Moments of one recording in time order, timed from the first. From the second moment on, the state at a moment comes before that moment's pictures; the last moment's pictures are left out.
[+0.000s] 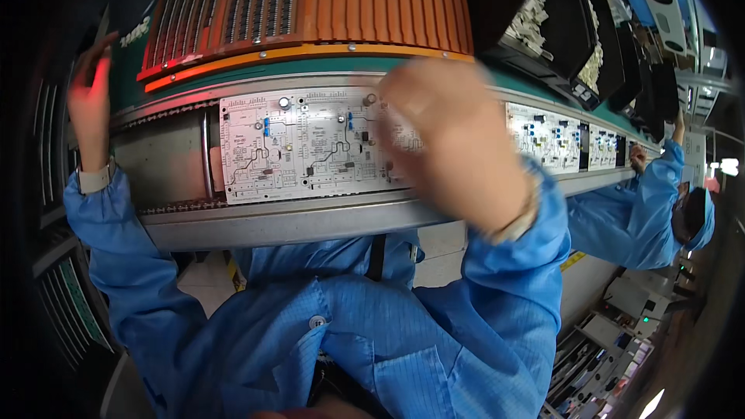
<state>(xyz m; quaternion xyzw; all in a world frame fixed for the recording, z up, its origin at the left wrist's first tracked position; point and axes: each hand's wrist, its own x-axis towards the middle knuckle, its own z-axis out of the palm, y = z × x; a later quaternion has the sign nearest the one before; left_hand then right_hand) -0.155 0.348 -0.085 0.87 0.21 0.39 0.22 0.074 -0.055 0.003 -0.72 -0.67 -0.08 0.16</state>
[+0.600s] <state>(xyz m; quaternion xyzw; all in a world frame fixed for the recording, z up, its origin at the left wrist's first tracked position) -0.096 0.130 -0.020 0.91 0.08 0.16 0.38 0.255 -0.099 -0.016 -0.90 -0.38 -0.08 0.20</state>
